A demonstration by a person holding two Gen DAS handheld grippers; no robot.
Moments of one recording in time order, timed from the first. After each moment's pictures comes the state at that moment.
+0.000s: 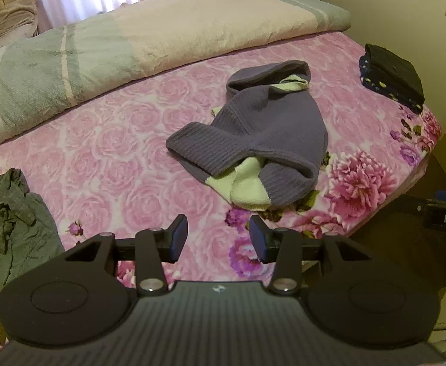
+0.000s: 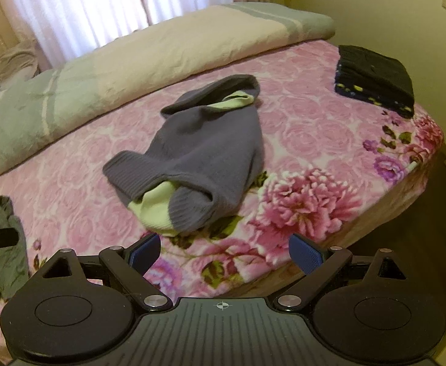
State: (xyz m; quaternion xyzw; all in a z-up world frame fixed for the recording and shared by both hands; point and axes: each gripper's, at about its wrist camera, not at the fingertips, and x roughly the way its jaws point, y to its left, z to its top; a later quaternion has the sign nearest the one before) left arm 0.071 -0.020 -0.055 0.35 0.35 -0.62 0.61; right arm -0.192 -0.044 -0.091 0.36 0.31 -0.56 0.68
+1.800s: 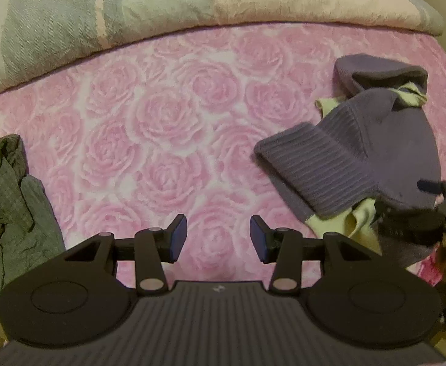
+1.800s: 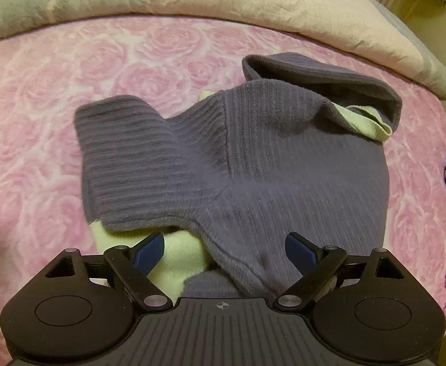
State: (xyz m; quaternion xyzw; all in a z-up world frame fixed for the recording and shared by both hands) left arm 0.231 -0.207 -0.190 0.37 0.46 -0.51 0.63; right arm -0.001 -0.263 -0.312 0.20 0.53 -0.45 0.69
